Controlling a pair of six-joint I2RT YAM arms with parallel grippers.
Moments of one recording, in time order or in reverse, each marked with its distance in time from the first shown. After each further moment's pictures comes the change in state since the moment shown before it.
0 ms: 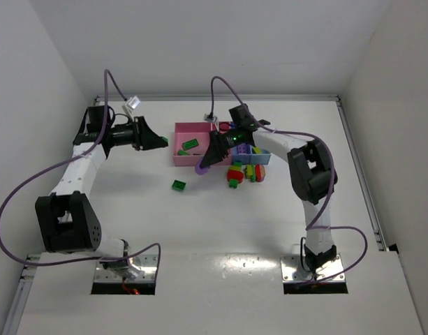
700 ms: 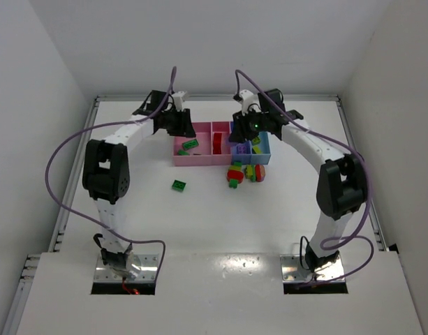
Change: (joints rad) left arm -0.335 0.554 0.433 0.023 -0.697 -0.028; right arm -0.149 -0.300 -0.066 -0.194 0.783 -0.231
